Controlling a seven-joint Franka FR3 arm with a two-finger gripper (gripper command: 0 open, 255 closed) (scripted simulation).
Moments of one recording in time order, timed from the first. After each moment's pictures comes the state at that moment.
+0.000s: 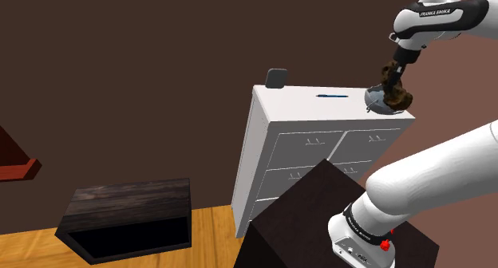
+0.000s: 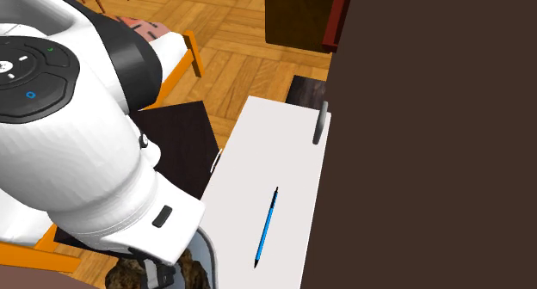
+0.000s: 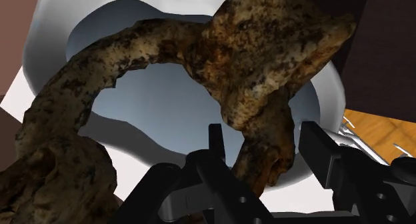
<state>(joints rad) -0.33 -0.30 -0.63 -2.10 -0.34 1.88 -1.05</state>
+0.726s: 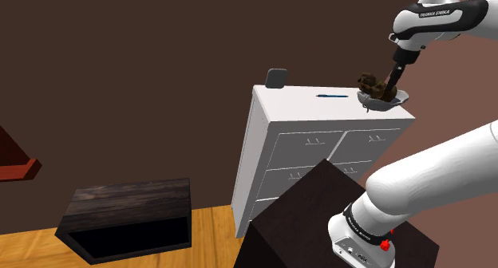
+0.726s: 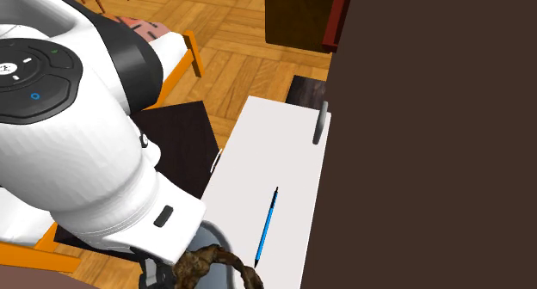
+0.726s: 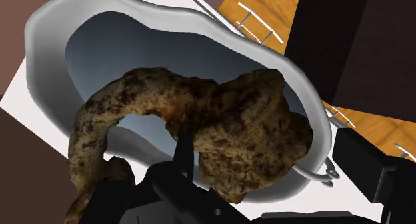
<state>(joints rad) -0.33 -0.30 -0.63 -2.10 -0.34 1.88 -1.05</state>
